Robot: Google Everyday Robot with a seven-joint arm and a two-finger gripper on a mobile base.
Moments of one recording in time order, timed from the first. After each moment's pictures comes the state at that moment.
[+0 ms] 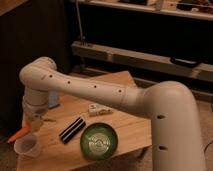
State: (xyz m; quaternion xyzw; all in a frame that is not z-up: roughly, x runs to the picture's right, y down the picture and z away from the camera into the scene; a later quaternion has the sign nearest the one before) arm -0.305 0.145 0.593 -0.31 0.39 0.85 0.21
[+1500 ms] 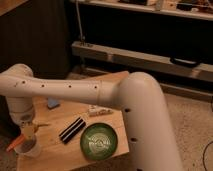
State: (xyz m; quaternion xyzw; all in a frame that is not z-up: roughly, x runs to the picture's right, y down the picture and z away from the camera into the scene) arm -0.336 0.181 0.616 -0.22 0.43 0.84 0.25
